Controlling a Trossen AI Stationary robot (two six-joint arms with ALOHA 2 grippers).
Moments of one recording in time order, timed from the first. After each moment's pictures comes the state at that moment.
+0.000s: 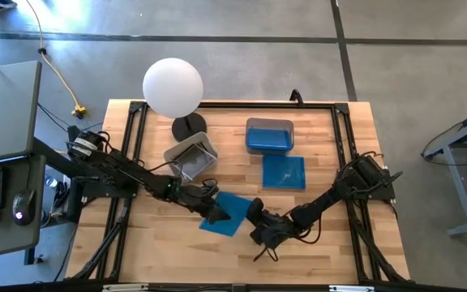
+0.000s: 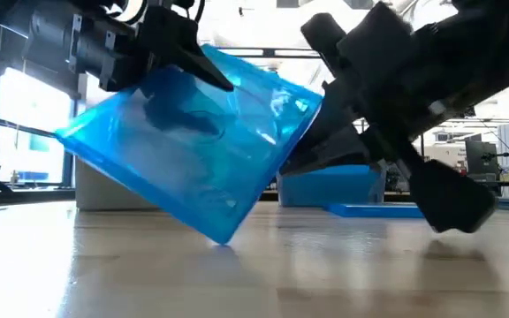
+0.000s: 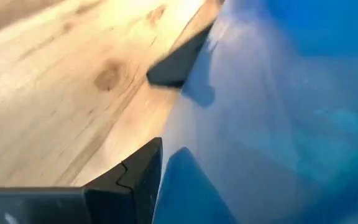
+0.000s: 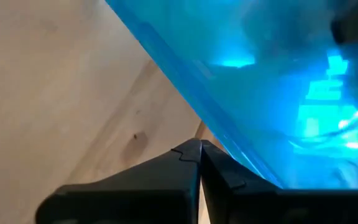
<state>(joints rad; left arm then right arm) -0.34 1.61 0.68 0.52 -0.05 -1.23 0.54 1.98 0.95 0.32 0.83 -0.79</state>
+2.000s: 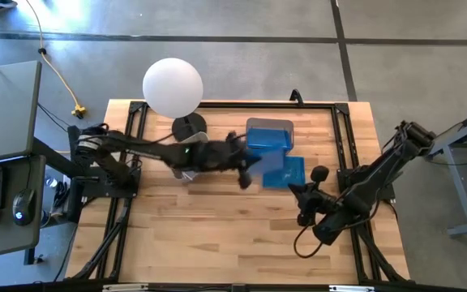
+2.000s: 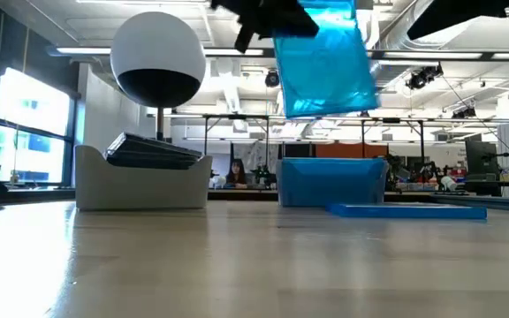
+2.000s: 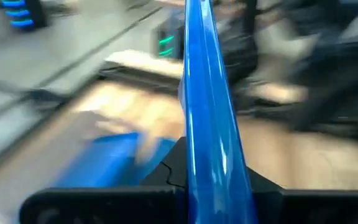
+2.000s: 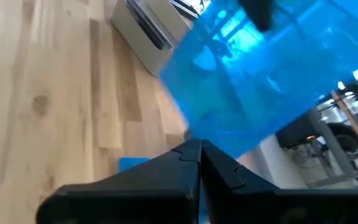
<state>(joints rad) -0.05 1.64 1.27 0.08 -0.31 -0.19 0.75 1.32 0.95 -0.83 1.12 0.48</state>
